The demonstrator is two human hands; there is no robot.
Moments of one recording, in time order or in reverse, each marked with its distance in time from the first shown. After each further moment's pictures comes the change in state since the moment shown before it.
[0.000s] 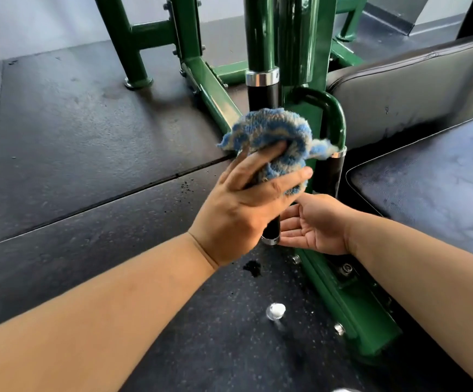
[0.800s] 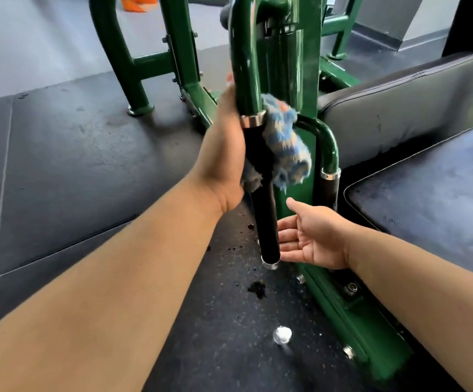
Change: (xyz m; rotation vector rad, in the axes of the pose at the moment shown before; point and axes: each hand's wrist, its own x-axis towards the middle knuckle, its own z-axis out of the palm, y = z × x) left_hand 0.100 -0.033 -0.012 -1.738 0.029 -1.076; right_hand -0.008 -0.014 0.001 0.073 -0.055 -0.017
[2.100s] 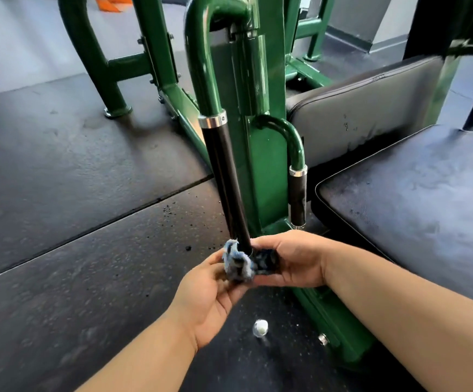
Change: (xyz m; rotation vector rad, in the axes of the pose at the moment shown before) left_hand -0.120 -0.104 -0.021 -0.203 0.554 -0.523; right_hand -0.021 0.034 0.000 0.057 -0.130 0.098
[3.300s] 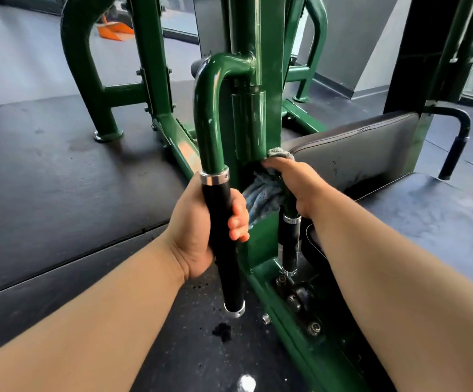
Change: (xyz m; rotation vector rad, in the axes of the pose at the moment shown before) left_hand 0.021 0.117 0.078 0.311 -0.490 0.375; right_hand 0.007 -0.160 -0.018 -0.076 0.488 -0.657
